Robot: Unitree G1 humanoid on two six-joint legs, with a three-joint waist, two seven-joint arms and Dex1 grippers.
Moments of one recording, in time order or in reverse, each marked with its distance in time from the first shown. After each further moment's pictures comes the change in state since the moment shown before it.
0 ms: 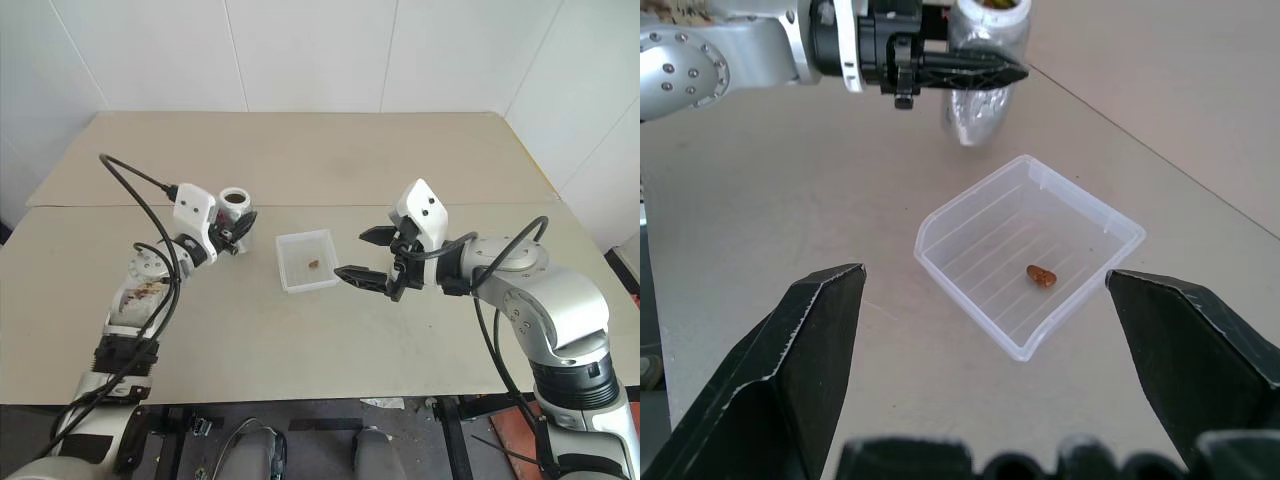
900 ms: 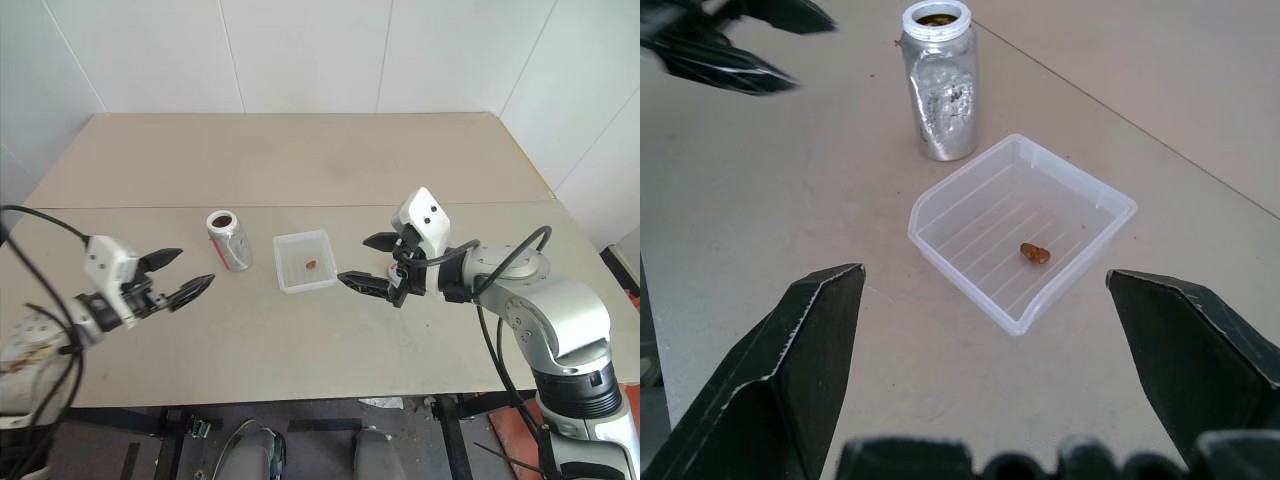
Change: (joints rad) left arm 0.539 0.380 0.351 -0.558 -0.416 0.276 -0.379; right arm 0.048 -0.003 -0.014 -0.023 0.001 0.000 -0.025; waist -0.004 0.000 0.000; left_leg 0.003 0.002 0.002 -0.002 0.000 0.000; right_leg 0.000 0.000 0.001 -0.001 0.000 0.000
